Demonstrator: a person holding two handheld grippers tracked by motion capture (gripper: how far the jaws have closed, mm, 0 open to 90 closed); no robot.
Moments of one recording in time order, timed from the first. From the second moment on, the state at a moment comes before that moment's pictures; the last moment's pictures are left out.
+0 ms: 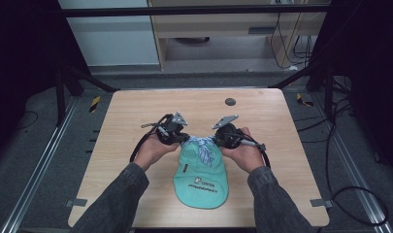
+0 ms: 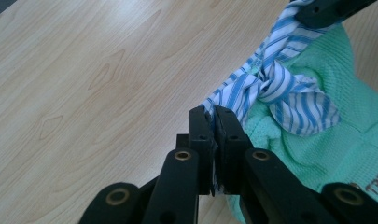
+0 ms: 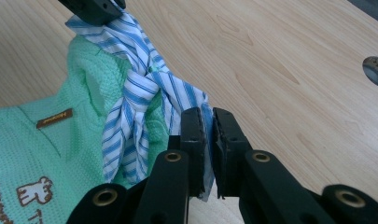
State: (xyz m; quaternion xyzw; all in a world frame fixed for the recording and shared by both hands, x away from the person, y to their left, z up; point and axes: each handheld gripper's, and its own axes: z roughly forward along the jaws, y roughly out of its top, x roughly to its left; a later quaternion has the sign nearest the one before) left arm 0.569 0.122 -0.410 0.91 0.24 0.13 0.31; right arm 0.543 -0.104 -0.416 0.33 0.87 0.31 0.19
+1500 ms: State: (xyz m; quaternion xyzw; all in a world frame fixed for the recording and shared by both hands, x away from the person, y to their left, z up) left arm 0.573 0.117 -0.384 0.88 0.27 0.19 0.33; right arm 0.549 -0.102 -0.388 0.34 0.85 0.33 0.23
